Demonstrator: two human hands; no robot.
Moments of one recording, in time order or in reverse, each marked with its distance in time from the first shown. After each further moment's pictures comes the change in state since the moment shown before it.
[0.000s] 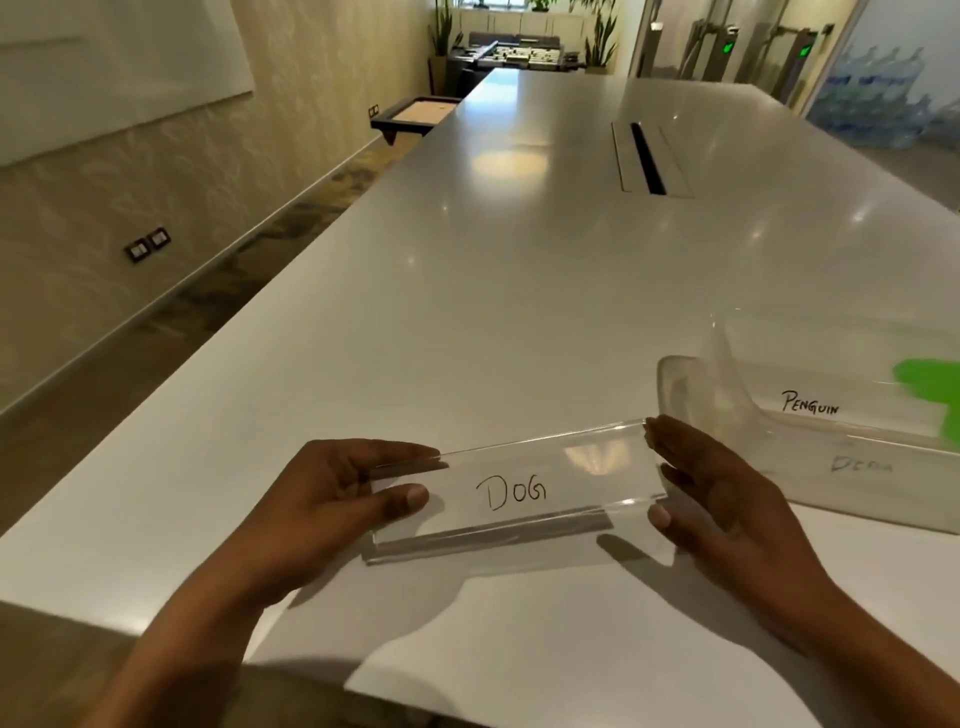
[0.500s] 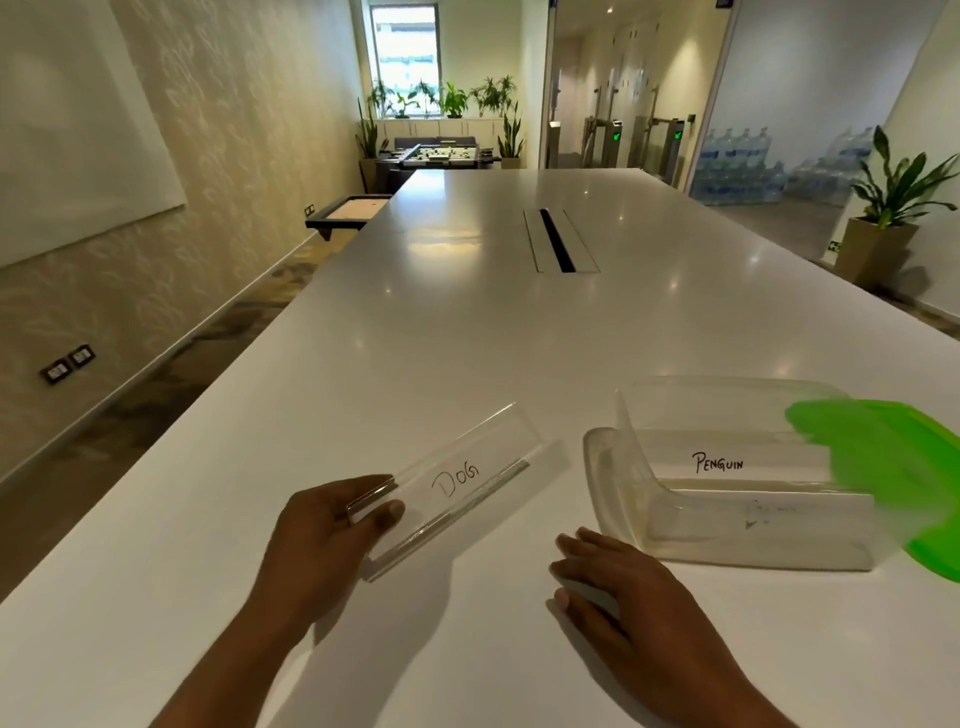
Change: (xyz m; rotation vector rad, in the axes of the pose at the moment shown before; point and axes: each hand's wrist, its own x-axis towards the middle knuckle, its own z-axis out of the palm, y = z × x) left_hand 0.081 0.012 0.030 0.220 0.217 0.117; right_hand 0.005 0.024 0.016 -0.619 0.117 -0.124
